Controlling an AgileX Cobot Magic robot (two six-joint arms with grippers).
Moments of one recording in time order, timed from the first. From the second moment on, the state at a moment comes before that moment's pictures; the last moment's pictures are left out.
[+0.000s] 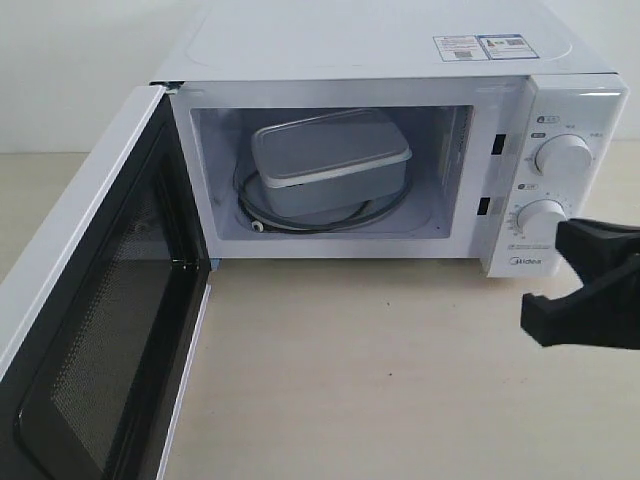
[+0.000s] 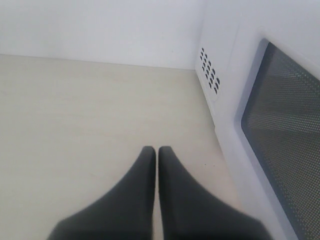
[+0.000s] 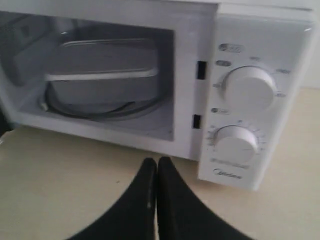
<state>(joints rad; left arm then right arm) -0.01 0.00 0.00 -0.20 0.31 0.10 0.80 0.87 -0.30 1.39 -0.59 -1.12</state>
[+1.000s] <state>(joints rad) -0.01 0.00 0.00 -0.20 0.31 0.10 0.52 0.61 -0.30 1.39 -0.45 -1.08</state>
